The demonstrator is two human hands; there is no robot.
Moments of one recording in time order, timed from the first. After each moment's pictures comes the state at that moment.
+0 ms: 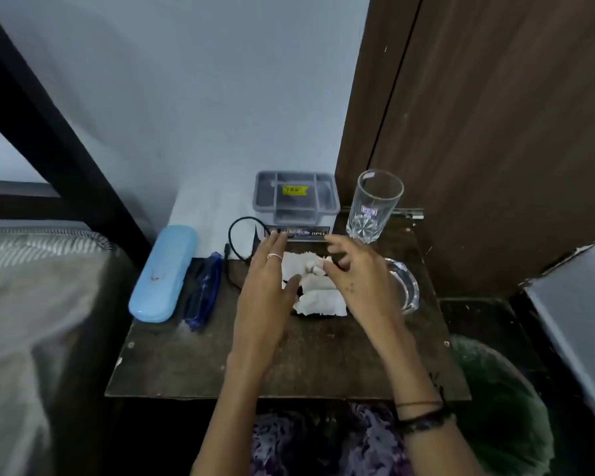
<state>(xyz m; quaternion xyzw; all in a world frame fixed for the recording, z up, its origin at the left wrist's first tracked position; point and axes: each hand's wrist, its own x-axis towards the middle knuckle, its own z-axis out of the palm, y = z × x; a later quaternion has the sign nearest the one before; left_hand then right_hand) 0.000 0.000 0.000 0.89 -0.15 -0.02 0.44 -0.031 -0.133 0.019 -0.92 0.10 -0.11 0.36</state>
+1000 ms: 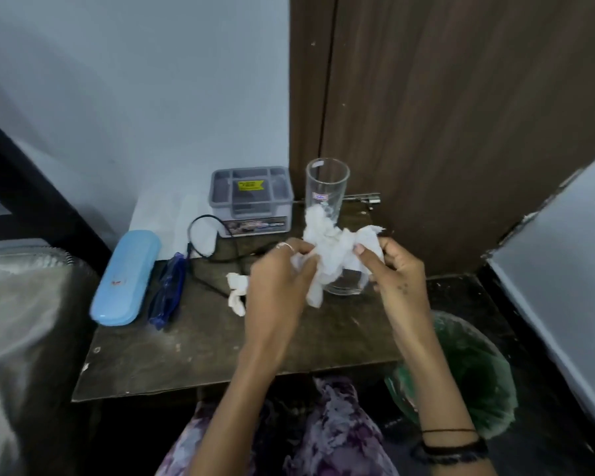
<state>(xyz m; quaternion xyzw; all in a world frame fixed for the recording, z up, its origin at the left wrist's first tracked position) -0.054 -0.048 0.047 0.85 -0.16 0.00 0.50 -0.106 -0.181 0.030 -0.72 0.22 -0.23 0.62</state>
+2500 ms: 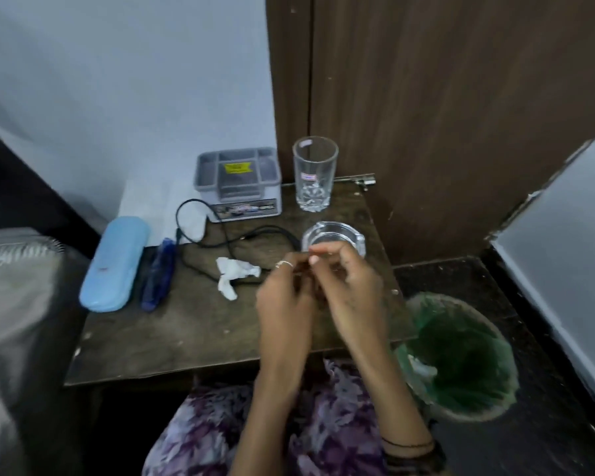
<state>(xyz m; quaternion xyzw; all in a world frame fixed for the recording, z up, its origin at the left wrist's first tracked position) -0.095 -0.063 0.023 0.82 -0.13 0.00 0.55 -0.119 -0.143 0.014 -0.77 0.19 -0.21 0.58</state>
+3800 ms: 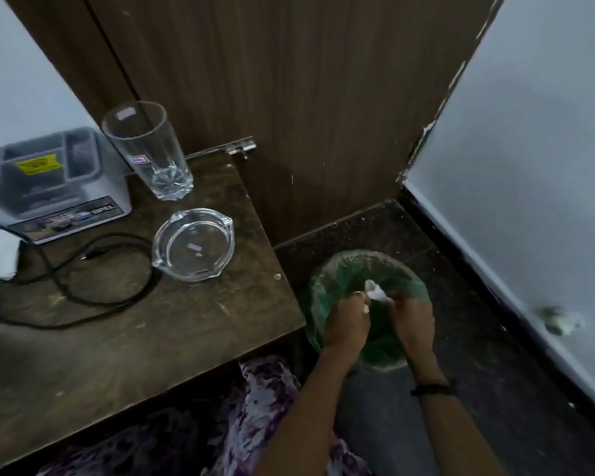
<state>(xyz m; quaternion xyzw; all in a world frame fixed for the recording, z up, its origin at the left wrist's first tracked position) -0.176 -0.271 -0.132 0.84 -0.30 -0.35 0.28 -0.253 -0.354 -0.170 -0.76 0.56 -0.05 0.32</state>
